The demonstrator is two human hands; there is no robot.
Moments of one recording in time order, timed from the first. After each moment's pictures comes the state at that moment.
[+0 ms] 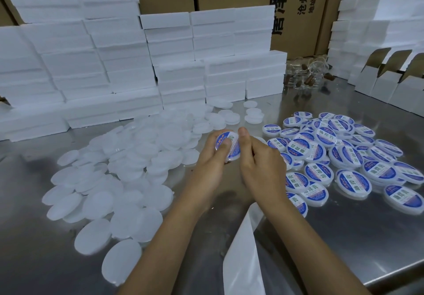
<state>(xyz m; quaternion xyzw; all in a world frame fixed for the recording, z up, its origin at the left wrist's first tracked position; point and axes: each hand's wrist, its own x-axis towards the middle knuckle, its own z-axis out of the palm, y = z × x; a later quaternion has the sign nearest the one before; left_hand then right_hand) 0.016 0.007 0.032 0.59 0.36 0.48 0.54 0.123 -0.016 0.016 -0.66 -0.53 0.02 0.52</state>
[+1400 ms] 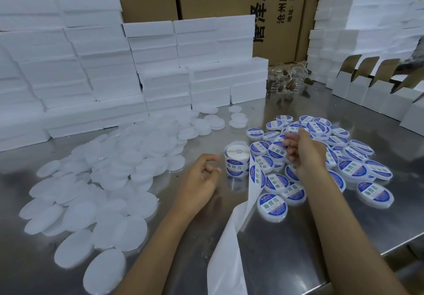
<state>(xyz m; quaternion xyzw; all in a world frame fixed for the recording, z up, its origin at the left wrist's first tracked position) 0.016 0.014 -0.001 0.69 0.46 0.39 0.40 0.260 0.001 0.021 -0.59 -0.14 0.34 0.72</state>
